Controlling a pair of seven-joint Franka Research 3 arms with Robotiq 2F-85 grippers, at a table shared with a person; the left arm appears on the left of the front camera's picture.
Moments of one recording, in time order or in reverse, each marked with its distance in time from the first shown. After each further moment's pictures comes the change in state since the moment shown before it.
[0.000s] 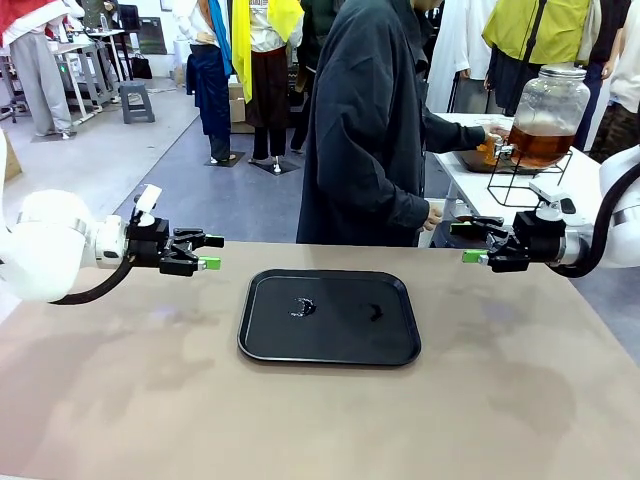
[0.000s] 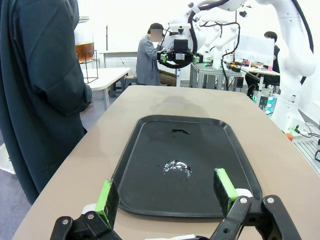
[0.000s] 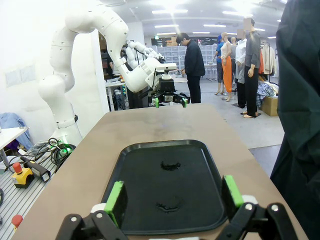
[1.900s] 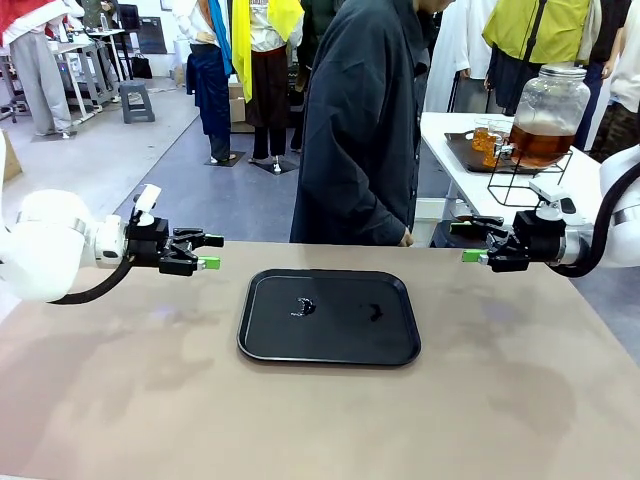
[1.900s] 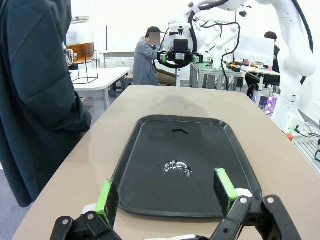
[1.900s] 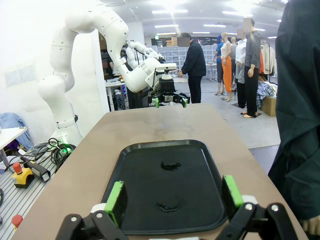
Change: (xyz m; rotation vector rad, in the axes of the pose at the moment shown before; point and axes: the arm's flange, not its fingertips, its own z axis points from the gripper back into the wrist) left arm 0.000 0.000 0.000 0.000 0.000 0.000; right arm 0.000 0.000 0.000 0.000 0.000 0.000
